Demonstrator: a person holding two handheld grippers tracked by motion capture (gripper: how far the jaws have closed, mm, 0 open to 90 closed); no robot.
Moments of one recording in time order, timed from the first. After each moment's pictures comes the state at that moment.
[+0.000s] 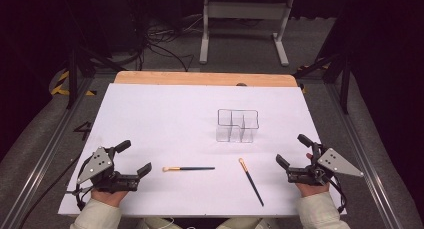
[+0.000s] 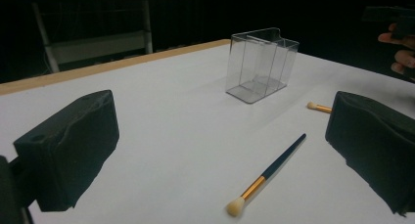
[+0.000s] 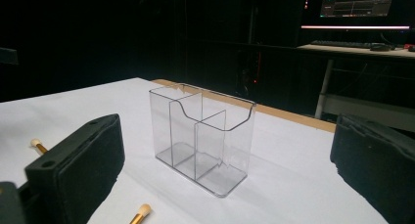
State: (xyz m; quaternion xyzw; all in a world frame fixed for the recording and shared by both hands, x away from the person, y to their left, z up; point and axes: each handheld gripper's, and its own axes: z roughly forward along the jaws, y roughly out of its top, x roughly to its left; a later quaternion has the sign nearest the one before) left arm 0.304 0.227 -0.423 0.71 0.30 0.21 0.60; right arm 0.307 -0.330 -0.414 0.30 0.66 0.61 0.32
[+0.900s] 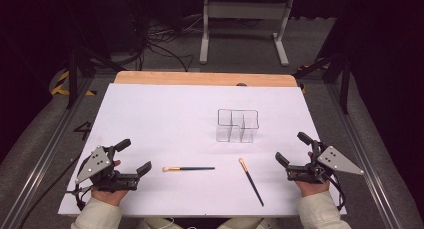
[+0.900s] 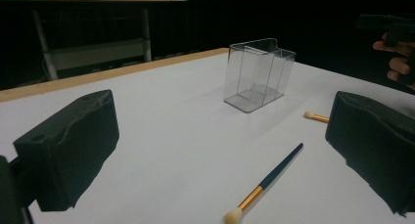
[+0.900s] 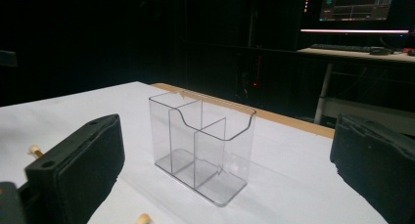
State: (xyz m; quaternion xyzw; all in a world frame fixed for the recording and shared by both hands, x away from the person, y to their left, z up) left arm 0.304 0.227 -0.421 0.70 0.30 0.21 0.61; right arm 0.310 -0.327 -0.407 0.30 0.66 0.61 0.32
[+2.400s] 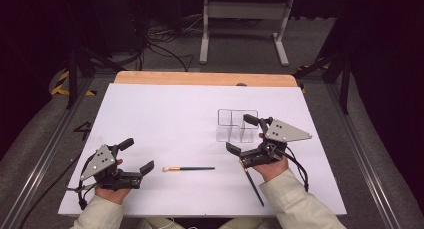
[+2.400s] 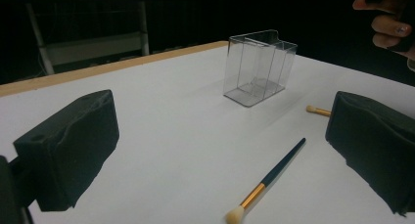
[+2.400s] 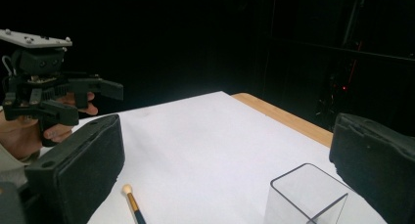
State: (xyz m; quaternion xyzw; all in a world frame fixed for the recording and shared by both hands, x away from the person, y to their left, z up) left arm 0.311 0.222 -0.425 0.71 0.30 0.21 0.60; right arm 0.349 -0.205 -0.348 0.20 0.73 0.62 0.21
